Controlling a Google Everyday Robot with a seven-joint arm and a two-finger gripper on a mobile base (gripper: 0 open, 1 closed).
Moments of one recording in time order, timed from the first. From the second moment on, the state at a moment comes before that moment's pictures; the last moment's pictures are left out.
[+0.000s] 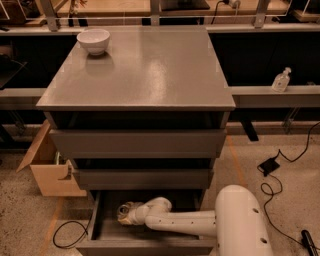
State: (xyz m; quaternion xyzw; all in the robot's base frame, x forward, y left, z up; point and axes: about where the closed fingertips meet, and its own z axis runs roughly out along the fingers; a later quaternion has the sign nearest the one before) arm 0.586 0.172 0.192 -0.53 0.75 0.20 0.35
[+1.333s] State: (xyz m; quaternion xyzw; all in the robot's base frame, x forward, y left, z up) arm 0.582 0.176 0.189 -0.54 0.74 0.20 0.35
